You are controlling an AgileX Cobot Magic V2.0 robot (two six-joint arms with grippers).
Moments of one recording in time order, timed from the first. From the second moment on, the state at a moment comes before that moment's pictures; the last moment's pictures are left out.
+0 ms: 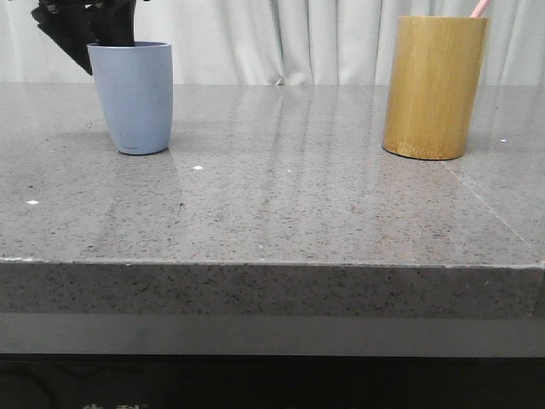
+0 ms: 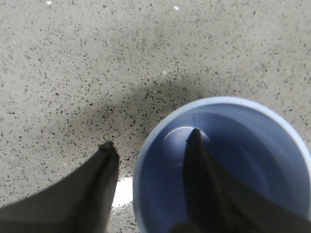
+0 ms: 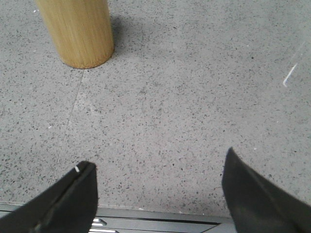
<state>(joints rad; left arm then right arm) -0.30 1.92 -1.89 -0.03 1.15 0.07 0.00 0.59 -0.68 0.02 0.75 0.02</state>
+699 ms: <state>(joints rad) -0.42 1.93 -1.99 -0.03 1.17 0.07 0.00 0.59 -0.68 0.03 0.75 0.02</state>
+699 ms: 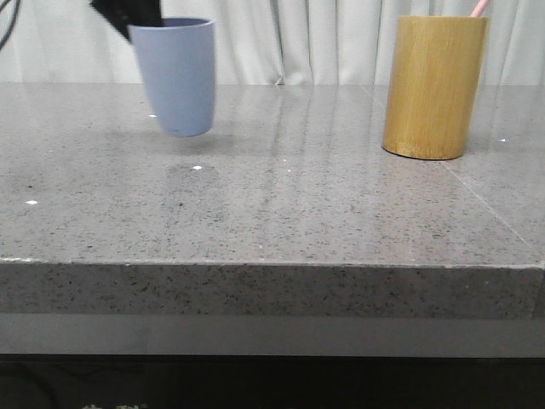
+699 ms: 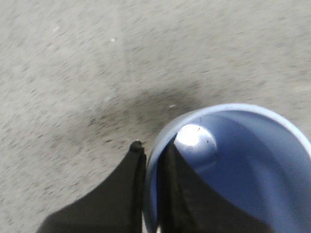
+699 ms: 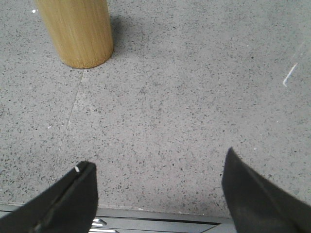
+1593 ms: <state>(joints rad) -0.56 2.11 -2.22 -0.03 1.26 0.07 0.00 0.59 -0.67 0.03 0.75 0.02</state>
